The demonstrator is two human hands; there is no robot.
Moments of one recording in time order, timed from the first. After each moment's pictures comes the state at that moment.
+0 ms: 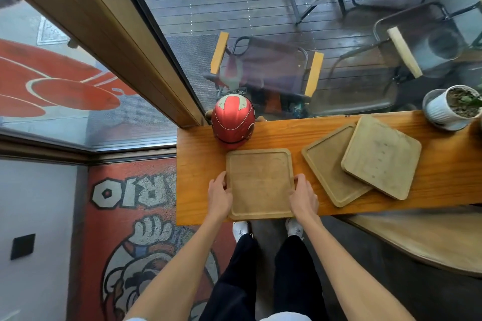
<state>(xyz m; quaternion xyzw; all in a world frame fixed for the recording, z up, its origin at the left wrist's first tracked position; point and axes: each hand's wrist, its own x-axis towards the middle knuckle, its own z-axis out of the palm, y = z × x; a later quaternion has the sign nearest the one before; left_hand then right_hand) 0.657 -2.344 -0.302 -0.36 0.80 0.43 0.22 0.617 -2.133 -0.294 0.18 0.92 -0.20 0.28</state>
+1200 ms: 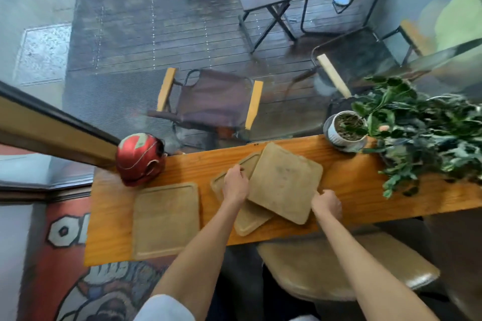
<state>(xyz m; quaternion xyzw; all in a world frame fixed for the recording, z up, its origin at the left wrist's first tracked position) 0.488 -2.045 -0.259 -0.27 0.86 0.39 0.19 0.497 -1.817 -0.280 0.42 0.85 -0.24 0.23</state>
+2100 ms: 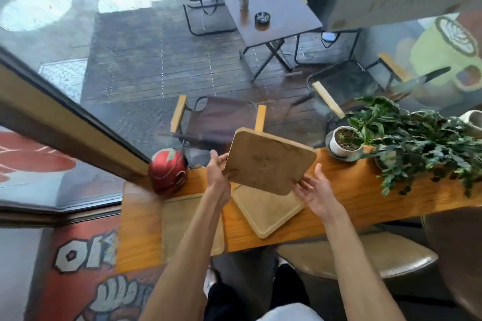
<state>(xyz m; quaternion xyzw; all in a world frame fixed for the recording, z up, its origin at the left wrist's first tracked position) 0.501 -2.137 -0.123 -0.31 0.58 0.74 0.10 0.499 -1.889 -0.147 0.40 0.37 -0.81 0.23</state>
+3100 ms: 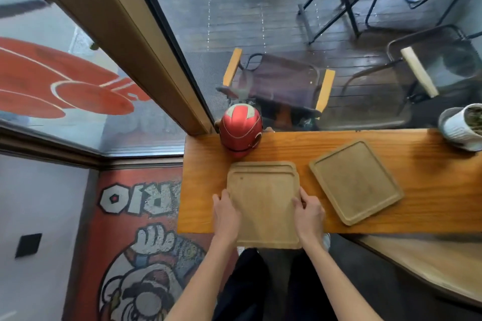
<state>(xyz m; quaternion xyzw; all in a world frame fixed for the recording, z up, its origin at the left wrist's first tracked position) 0.676 -2.317 -0.273 -0.38 0.83 0.35 0.19 0.633 -2.134 -0.279 0.20 0.88 -0.39 0.18</state>
